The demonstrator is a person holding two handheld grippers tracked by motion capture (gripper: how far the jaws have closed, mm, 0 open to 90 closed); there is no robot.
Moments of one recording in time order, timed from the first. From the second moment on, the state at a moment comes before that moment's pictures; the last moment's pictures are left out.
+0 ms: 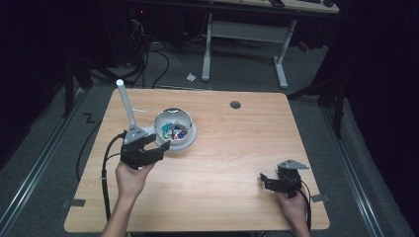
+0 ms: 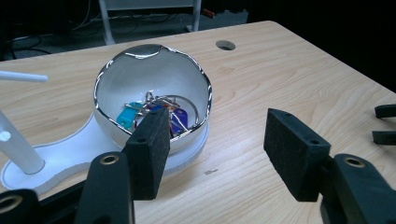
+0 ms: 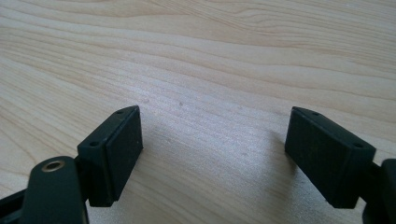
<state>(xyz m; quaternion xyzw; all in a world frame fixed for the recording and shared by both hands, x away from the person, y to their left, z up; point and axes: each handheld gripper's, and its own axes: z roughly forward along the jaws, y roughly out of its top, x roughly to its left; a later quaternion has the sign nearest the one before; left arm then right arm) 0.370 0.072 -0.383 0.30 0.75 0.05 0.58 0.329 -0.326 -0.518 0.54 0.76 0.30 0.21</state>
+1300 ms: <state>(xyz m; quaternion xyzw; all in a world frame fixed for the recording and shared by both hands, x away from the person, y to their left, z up) 0.351 0.087 -0.417 0.28 0.77 0.03 0.57 0.329 -0.325 -0.518 0.54 0.76 0.29 0.21</state>
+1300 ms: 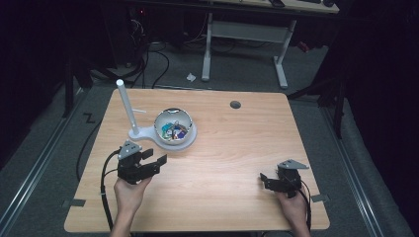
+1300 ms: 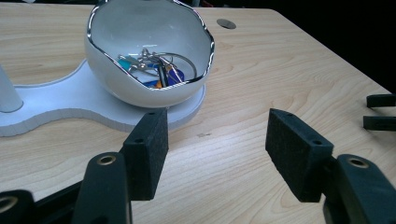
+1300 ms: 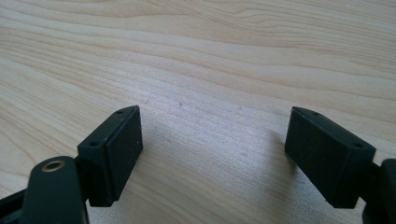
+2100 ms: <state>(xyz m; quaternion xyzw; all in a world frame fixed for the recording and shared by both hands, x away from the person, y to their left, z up) 0.349 0.064 -0.454 0.29 0.80 0.00 0.52 0.329 -0.325 -0.518 0.54 0.76 0.29 0.21</state>
